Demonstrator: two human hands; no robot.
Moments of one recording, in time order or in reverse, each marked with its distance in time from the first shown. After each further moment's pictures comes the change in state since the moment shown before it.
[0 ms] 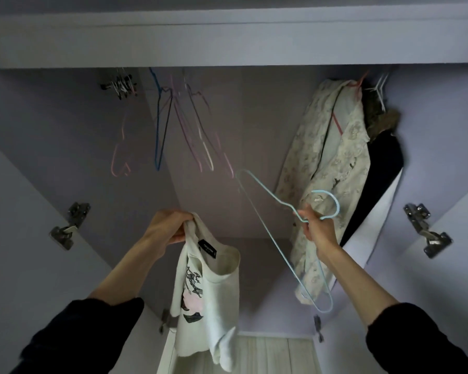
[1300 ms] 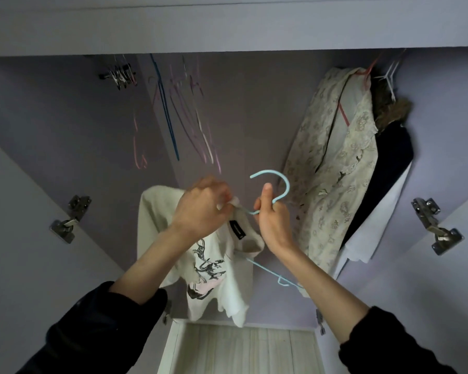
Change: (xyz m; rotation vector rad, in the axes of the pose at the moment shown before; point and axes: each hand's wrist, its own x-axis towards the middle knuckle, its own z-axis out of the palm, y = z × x) left_hand -0.026 0.032 0.045 0.869 0.083 0.819; right_hand -0.074 -0.044 0.078 -0.200 -0.117 -0.348
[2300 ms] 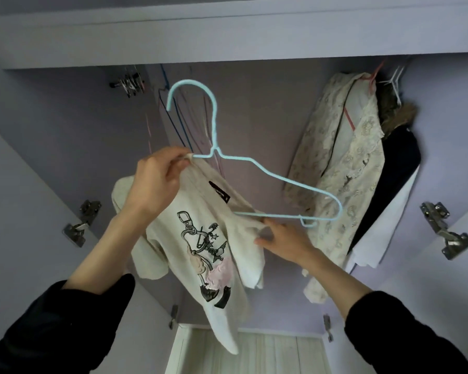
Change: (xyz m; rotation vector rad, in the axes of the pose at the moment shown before) left_hand 0.011 -0.036 -0.069 -0.097 0.361 0.031; right_hand 0.026 0.071 -0.021 -0.946 -0.504 -0.273
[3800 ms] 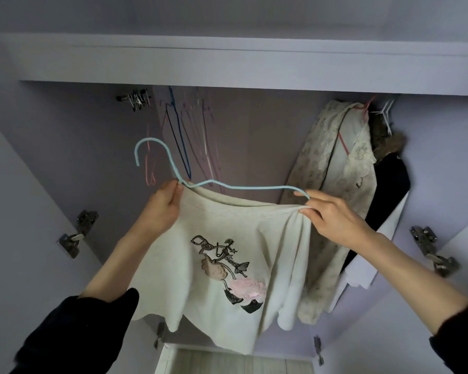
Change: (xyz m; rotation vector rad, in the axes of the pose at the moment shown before) left_hand -0.012 -0.041 0.026 -0.225 -0.224 -0.333; right_hand -0.020 0.037 -0.115 -0.040 0.449 -0.311
